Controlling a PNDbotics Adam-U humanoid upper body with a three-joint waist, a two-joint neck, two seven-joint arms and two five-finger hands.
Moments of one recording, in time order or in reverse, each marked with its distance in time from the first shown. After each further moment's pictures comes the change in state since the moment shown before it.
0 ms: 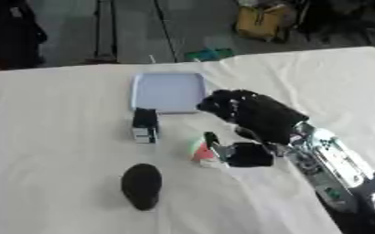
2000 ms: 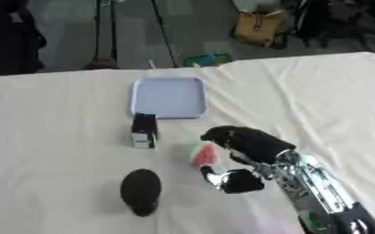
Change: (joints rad) left arm -0.004 -0.002 -0.005 0.000 0.008 0.013 -0.005; right arm 0.032 0.164 -0.070 0.055 0.059 0.069 0.194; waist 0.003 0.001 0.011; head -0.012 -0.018
